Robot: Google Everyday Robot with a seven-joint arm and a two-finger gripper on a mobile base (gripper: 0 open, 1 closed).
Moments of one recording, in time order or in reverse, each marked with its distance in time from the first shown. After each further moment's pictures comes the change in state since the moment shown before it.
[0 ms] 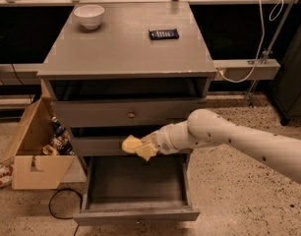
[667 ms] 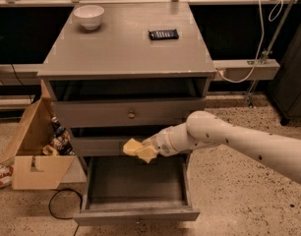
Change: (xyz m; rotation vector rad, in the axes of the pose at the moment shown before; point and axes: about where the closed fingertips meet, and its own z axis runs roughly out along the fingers) arm 0.017 -0.004 0.013 -0.017 0.034 0.034
